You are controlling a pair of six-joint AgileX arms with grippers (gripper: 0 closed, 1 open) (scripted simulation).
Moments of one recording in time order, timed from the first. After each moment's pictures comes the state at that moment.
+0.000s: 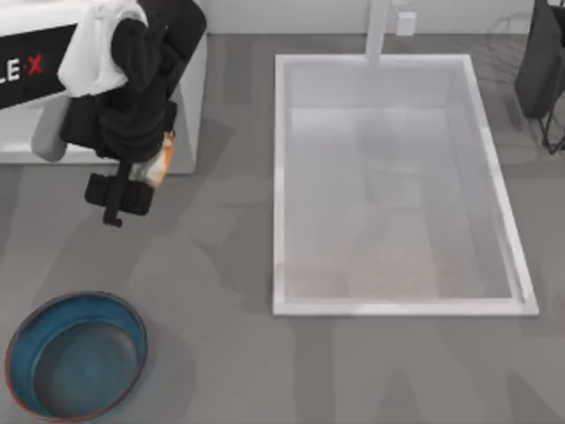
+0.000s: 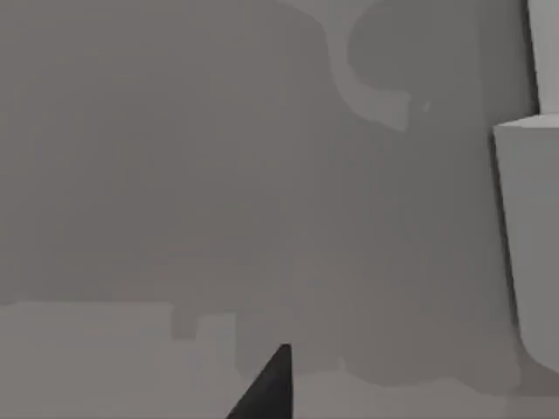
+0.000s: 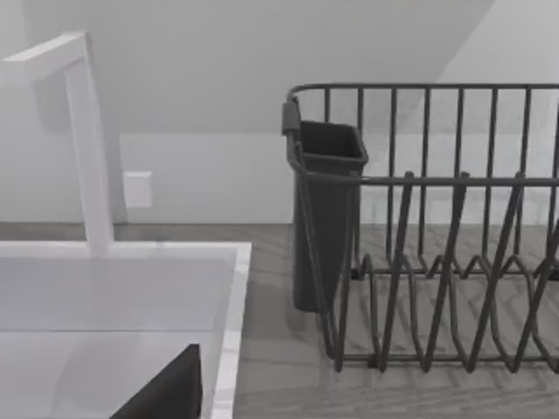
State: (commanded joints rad) left arm -0.44 2.04 1.39 -0.83 -0.30 -1.74; right arm 0.00 0.00 0.00 0.00 0.00 0.00
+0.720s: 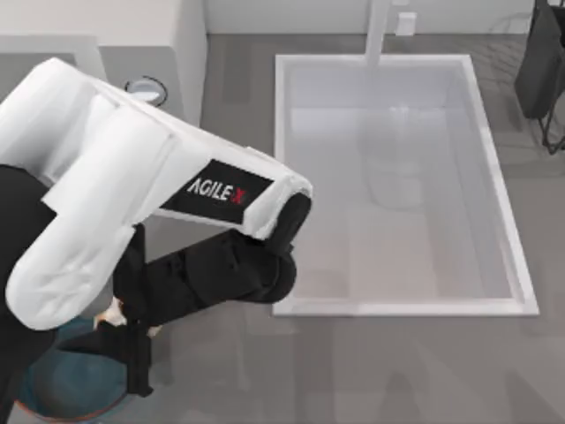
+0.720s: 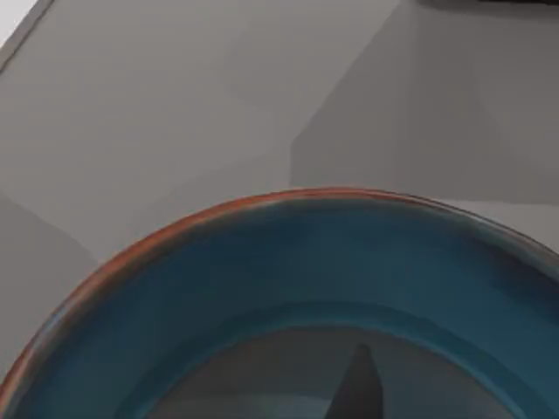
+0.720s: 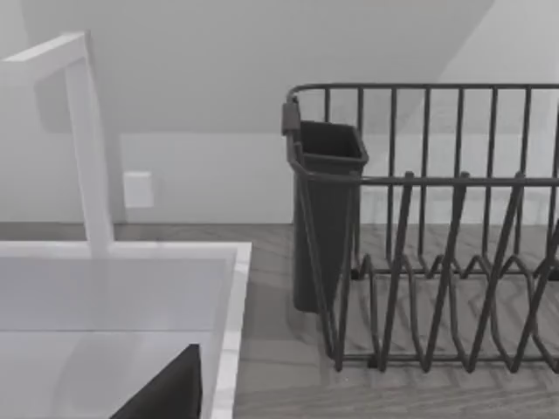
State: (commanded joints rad) left arm -0.73 2.32 1.36 -1.68 -0.62 -2.79; right arm 0.00 0.00 0.00 0.00 0.00 0.00
